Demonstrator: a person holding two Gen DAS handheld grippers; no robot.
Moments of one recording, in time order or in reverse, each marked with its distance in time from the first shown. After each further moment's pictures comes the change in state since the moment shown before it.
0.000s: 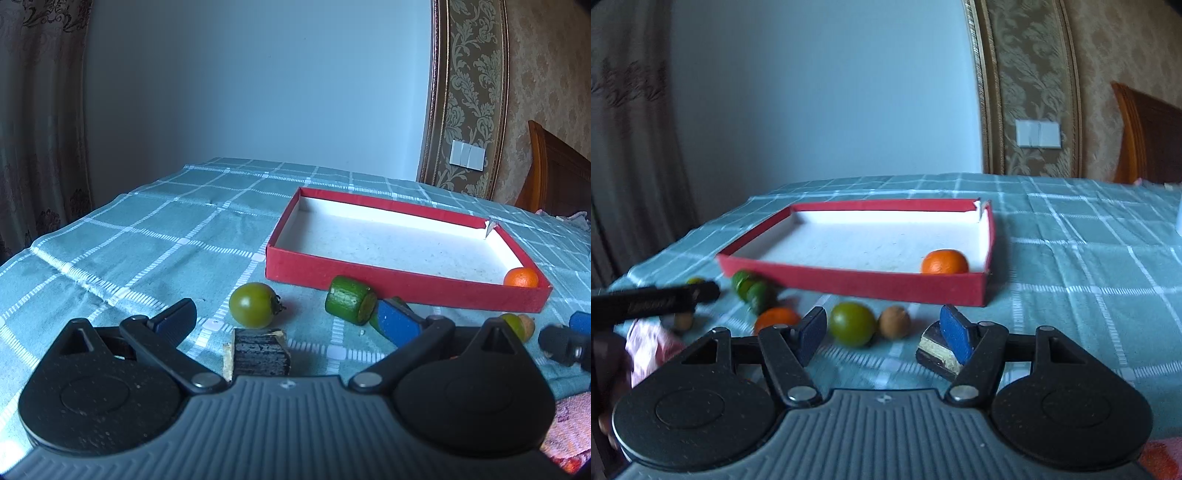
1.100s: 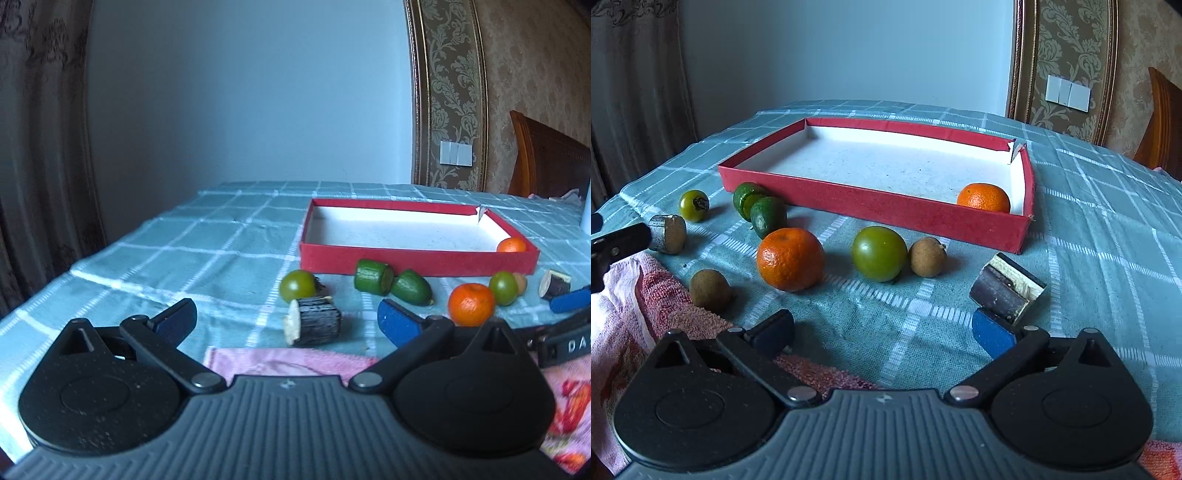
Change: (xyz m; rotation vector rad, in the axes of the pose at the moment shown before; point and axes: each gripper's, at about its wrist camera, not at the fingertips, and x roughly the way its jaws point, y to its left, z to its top) left arm -0.058 0.030 -0.024 0.122 -0.092 0.012; right arm 0.034 0.022 -0.006 -0.086 0.264 -0.013
